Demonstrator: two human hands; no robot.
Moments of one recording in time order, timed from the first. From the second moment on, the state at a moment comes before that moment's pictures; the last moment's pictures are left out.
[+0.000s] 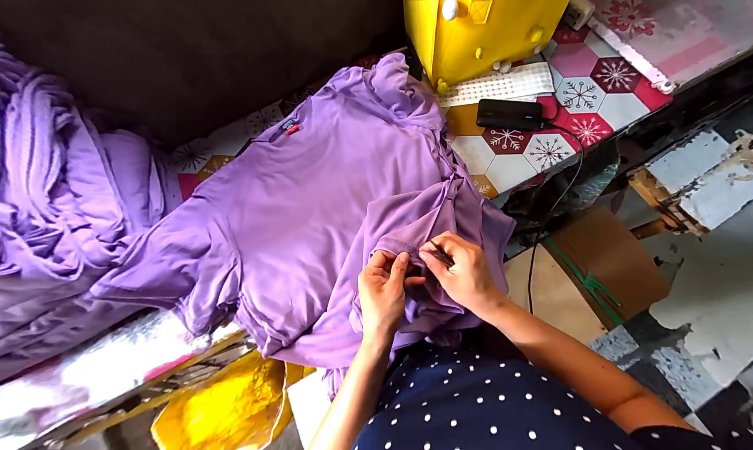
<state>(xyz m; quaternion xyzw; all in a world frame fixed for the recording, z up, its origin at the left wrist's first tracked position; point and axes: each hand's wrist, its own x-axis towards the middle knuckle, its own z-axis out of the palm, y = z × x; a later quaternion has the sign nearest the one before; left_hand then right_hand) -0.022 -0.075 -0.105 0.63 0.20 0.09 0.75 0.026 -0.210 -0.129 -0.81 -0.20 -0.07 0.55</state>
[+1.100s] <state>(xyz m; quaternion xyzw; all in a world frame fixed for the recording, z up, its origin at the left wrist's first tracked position) -0.024 -0.073 -0.124 0.90 -0.02 0.27 0.36 0.035 -0.201 -0.126 -0.81 -0.14 0.11 0.56</state>
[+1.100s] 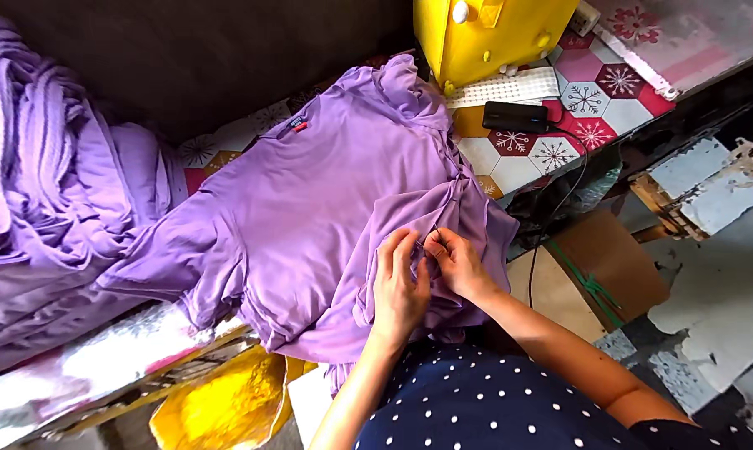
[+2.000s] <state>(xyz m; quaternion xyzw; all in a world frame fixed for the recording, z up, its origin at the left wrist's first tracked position) -0.020 -0.057 -0.140 0.76 0.06 0.27 0.60 0.047 -0.209 -0.106 -0.48 -0.04 0.57 0.67</state>
